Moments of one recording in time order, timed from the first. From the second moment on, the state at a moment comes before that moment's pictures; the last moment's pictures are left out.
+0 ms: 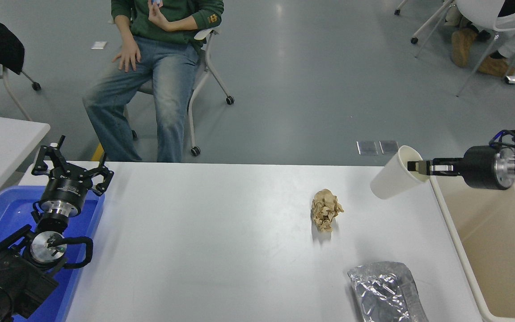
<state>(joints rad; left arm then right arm) -0.55 0.37 -0.85 -0.44 -0.20 -0.59 -0.48 1.45 -0.99 -0.50 1.20 -1.09 0.09 0.48</state>
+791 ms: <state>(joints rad) -0.55 0.37 -0.85 -0.44 -0.20 -0.59 -0.48 1.33 -1.21 -0.50 1.09 -1.08 0.02 0.54</state>
